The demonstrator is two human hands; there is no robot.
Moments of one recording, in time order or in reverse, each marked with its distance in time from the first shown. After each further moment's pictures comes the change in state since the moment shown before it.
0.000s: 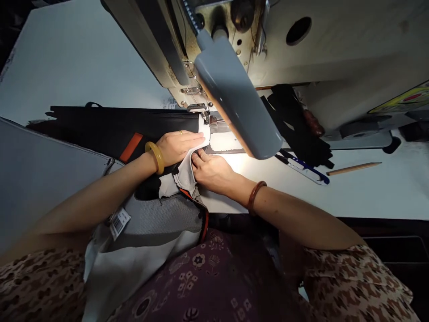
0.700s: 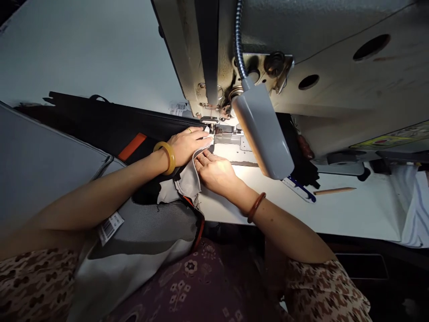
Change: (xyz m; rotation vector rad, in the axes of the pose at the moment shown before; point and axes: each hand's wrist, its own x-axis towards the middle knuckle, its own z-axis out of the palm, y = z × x) left_hand 0.029 0.013 -0.011 -0.067 -0.323 -0.447; right_hand 0.010 0.012 -0.010 0.062 -0.151 0.127
